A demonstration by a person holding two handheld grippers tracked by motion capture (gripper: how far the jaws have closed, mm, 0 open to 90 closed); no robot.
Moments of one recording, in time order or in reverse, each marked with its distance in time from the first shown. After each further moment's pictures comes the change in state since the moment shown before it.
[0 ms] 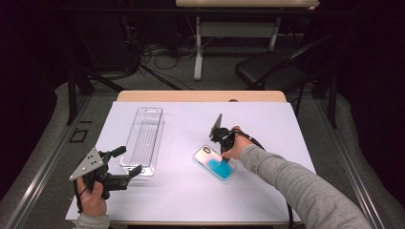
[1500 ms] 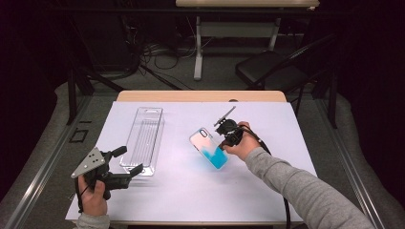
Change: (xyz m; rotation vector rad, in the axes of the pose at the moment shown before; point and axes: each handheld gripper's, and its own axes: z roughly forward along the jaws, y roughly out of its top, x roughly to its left) left arm -0.001 0.002 0.003 0.021 0.010 -0.039; right arm 0.003 -0.019 -0.040 -0.365 -0.005 0.062
